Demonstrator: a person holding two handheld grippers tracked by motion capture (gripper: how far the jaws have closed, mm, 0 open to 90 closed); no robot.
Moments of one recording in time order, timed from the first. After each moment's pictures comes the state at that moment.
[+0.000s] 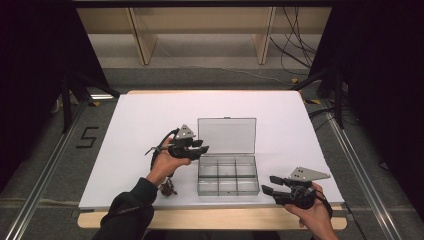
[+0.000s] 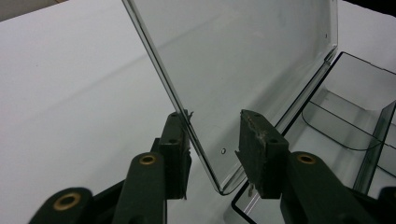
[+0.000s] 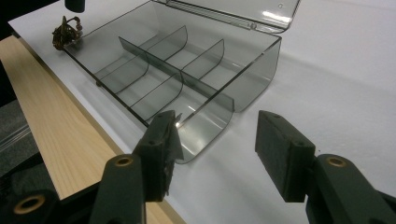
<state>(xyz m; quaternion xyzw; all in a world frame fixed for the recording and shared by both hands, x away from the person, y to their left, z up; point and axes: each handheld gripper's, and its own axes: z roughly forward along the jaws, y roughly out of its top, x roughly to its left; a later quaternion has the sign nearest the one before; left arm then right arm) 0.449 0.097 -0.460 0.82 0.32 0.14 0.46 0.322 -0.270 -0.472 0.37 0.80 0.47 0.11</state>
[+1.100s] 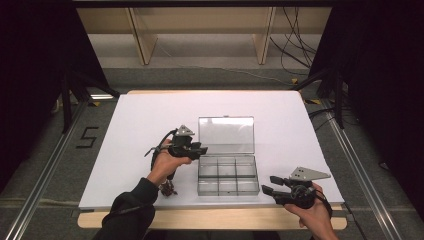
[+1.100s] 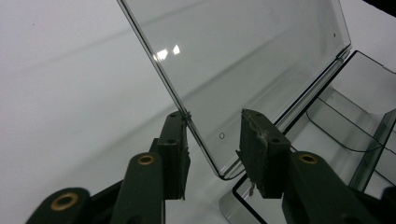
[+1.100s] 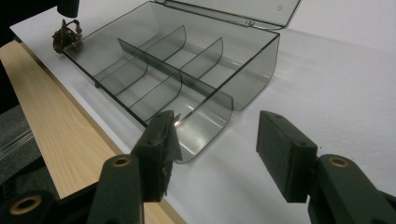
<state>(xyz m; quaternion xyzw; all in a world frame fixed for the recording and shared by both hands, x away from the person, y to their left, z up) 0.452 0.099 -0.462 0.81 0.38 0.11 0.43 0.321 -0.270 -0.474 0.39 0.79 0.47 0.09</state>
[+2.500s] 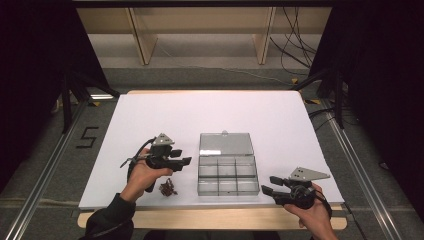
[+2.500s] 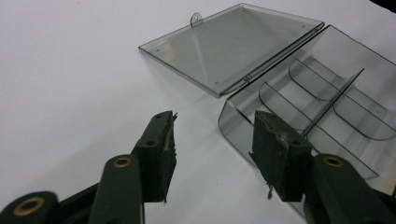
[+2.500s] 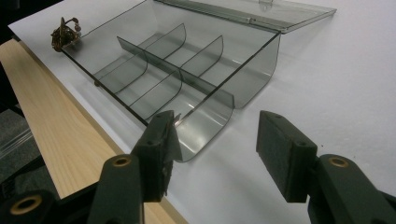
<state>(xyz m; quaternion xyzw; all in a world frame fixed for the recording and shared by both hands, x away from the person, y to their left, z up) 0.399 0.152 -0.442 0.81 0.39 0.11 0.42 0.320 -0.270 -0.474 0.39 0.79 0.46 0.09</state>
